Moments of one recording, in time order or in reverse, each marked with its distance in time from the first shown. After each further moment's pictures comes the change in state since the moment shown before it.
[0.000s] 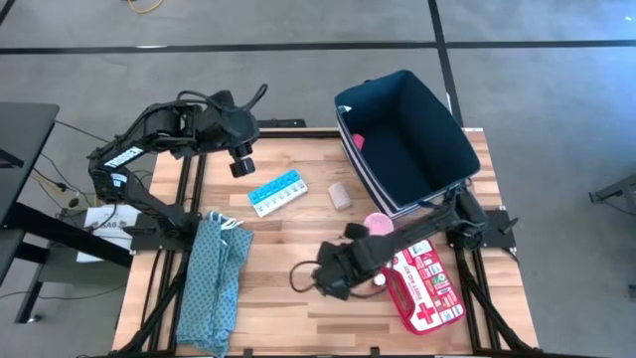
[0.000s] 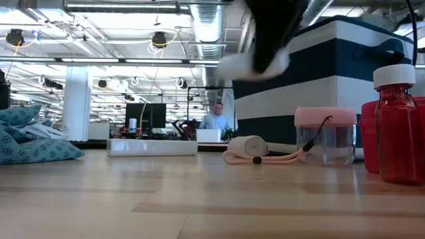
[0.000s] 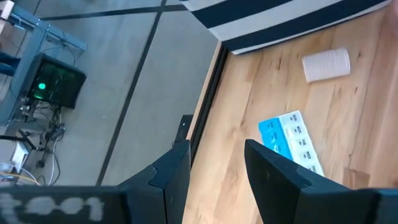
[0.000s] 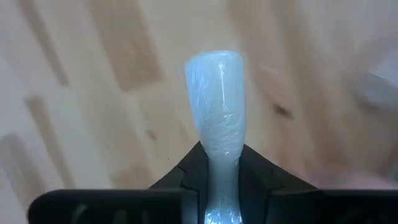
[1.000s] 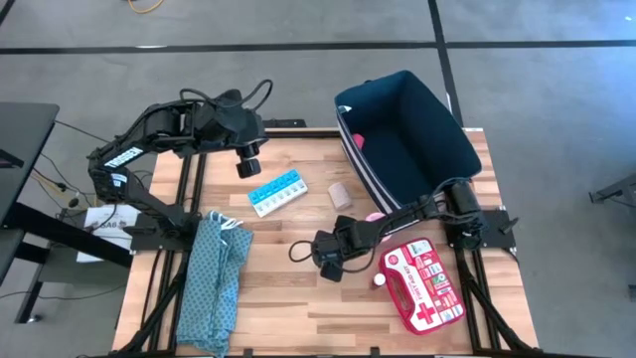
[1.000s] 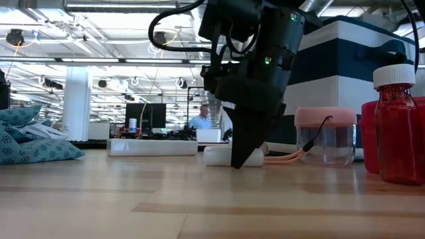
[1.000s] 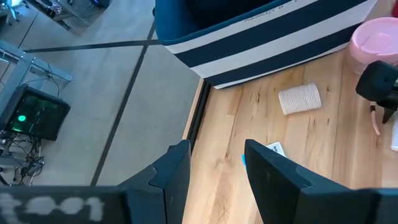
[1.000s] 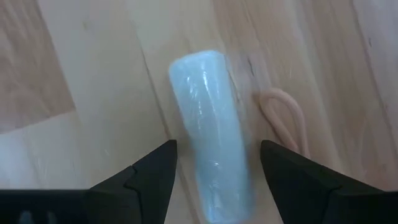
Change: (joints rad) left arm -0.001 0.000 0.000 0.136 0.086 0.062; right arm -0.171 0.004 -0.482 0.642 -0.117 -0.218
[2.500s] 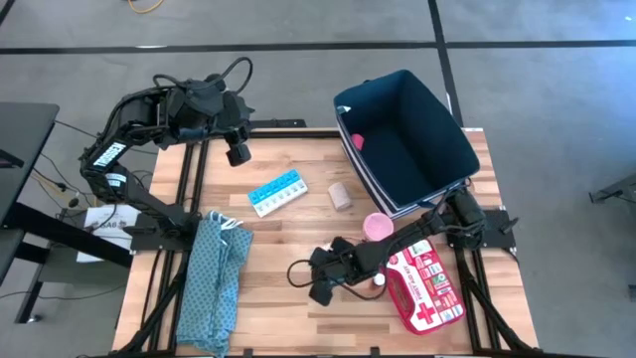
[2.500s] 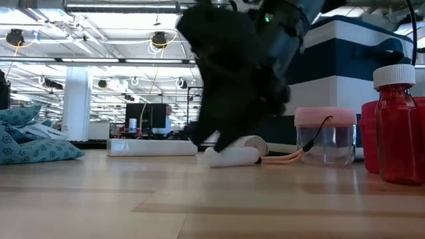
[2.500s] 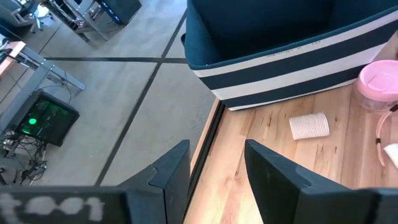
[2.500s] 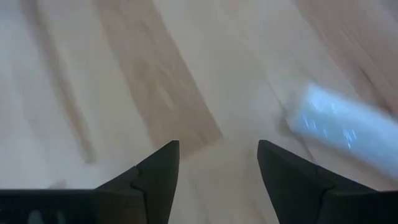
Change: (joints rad) left arm 0.034 -0.003 0.145 -0.026 0.001 -0.004; right arm 0.149 0.002 0.033 0.227 0.060 0.252
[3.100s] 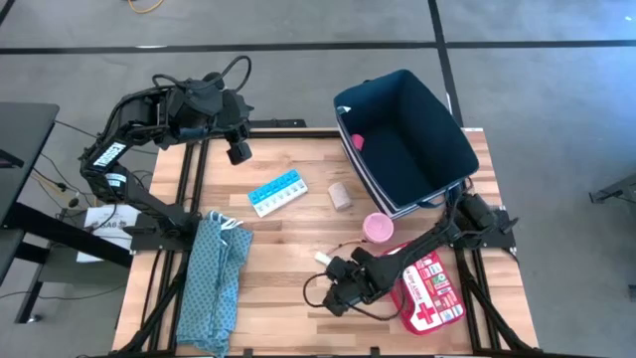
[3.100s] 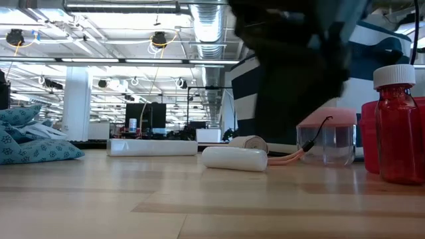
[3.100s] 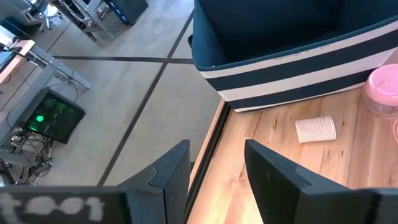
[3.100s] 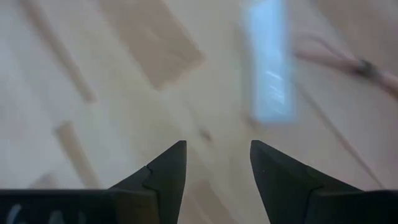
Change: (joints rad) left arm 0.000 -0.002 0.000 0.009 -0.027 -0.008; right arm 0.112 -0.051 -0.001 -0.230 0.084 0.267
